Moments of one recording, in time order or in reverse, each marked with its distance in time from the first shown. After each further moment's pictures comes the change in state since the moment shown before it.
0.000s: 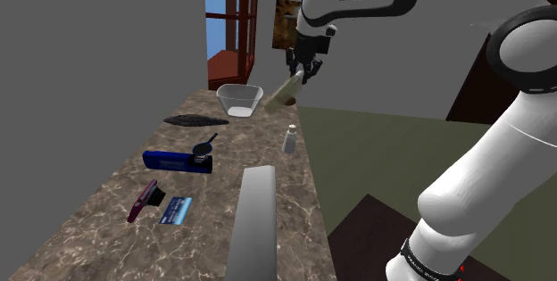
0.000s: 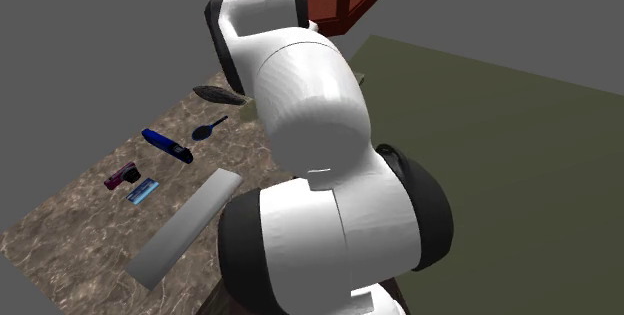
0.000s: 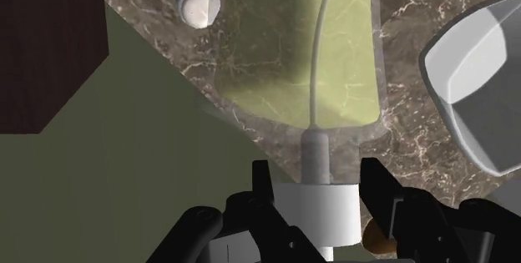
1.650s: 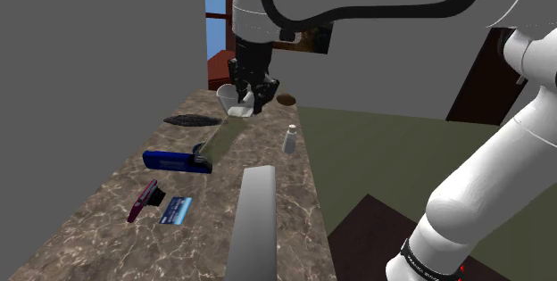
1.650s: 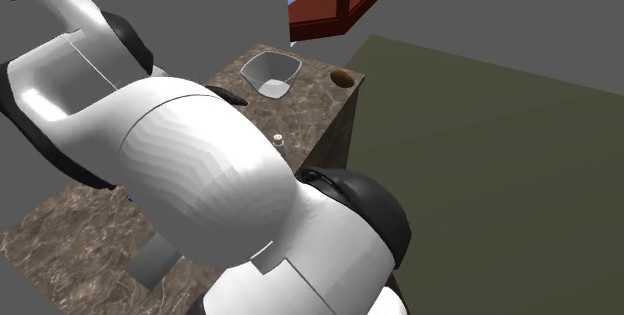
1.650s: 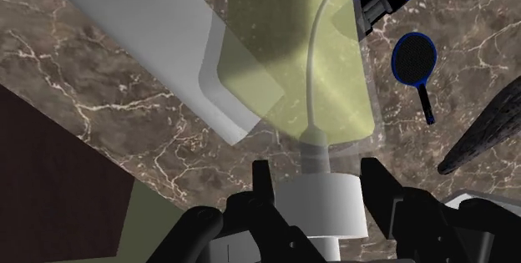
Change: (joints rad) arm 0.207 -0.074 0.381 -0.006 0.012 -0.119 0.574
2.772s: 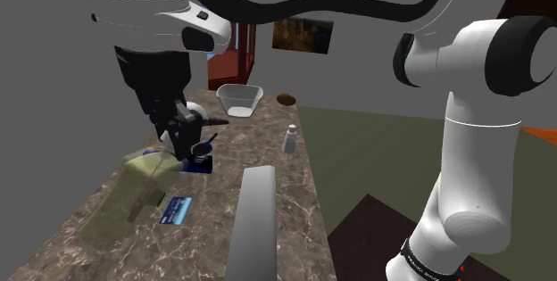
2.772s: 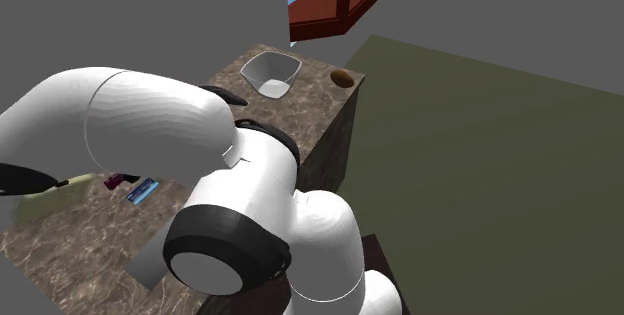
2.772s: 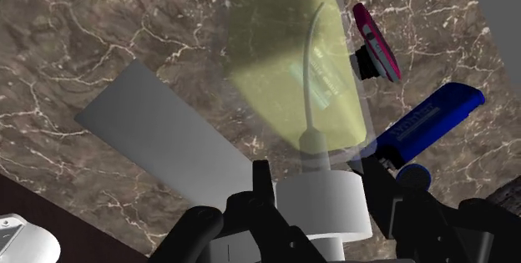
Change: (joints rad) arm 0.341 0.511 0.287 0.473 -0.391 -0.253 0.580
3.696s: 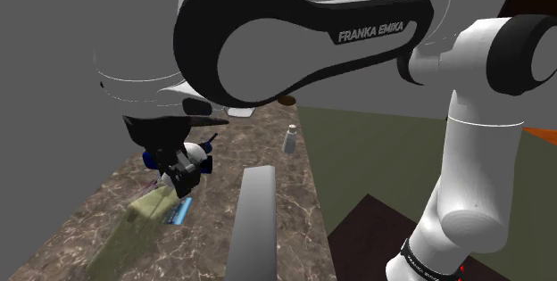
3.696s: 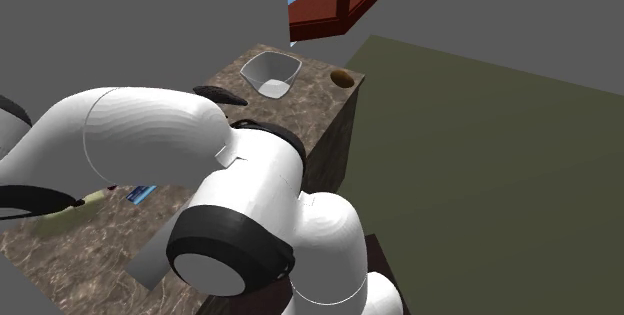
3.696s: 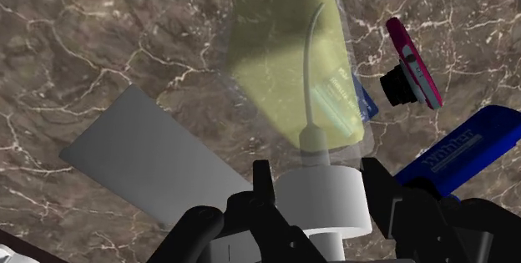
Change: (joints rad) arm -0.043 -0.024 0.004 -0.207 0.015 0.181 0.048
